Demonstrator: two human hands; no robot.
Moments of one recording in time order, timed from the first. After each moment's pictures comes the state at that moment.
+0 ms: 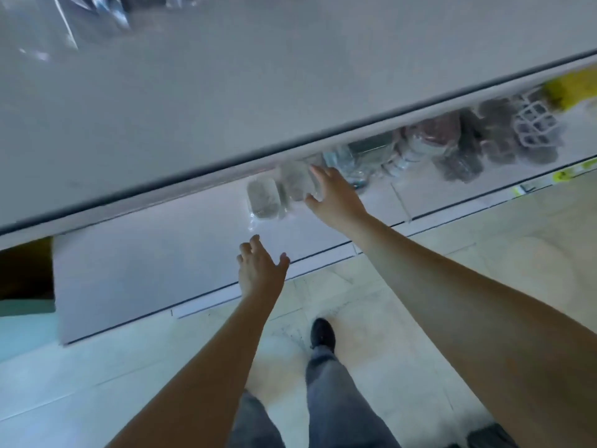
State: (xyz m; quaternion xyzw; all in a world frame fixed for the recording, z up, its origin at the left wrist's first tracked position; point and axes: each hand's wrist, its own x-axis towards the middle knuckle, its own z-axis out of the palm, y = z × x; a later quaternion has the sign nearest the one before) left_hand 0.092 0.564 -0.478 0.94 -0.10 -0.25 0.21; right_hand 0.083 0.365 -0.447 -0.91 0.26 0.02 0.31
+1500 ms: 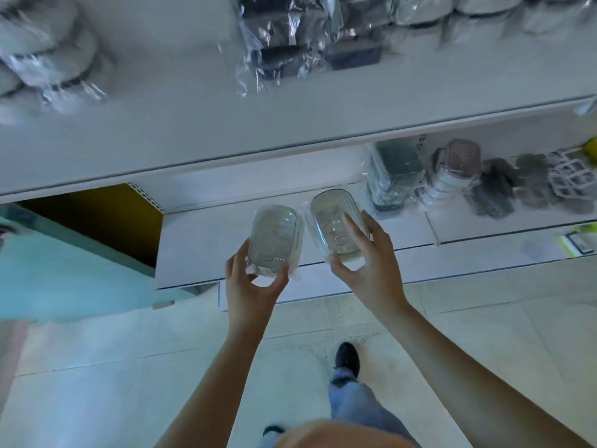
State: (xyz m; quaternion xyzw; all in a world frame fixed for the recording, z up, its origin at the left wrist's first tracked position) left_hand 0.001 0.710 -0.332 0.84 -0.04 -0.03 0.54; right_hand -0.075 0.501 -0.334 -0.90 0.16 -0.20 0.36
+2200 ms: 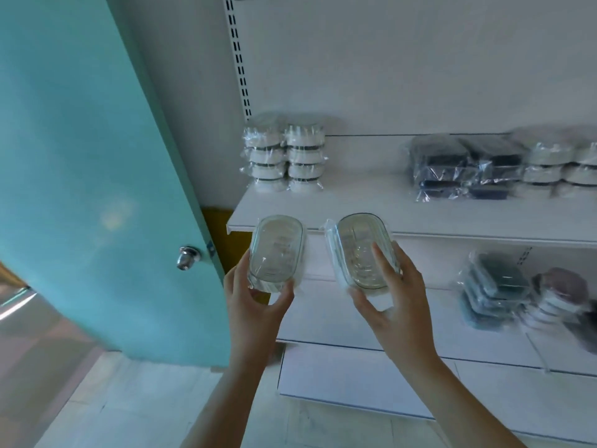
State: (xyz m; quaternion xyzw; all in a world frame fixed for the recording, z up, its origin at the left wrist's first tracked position) left_hand 0.017 0.958 -0.174 0.79 -0.05 0.18 0.59; right_hand -0.040 0.741 -0.175 -0.87 0.01 -0.35 0.36
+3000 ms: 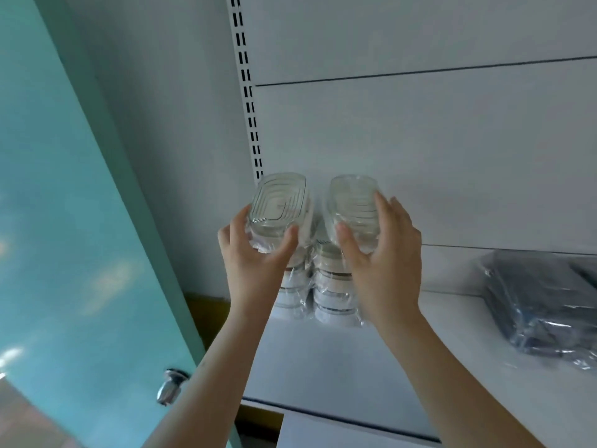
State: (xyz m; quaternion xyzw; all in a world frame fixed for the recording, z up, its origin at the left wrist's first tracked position) left_hand 0.320 0.910 -0.011 0.76 -0.04 0.29 0.58; right_hand 0.292 0.745 -0.020 -0.82 0.06 -0.46 0.34
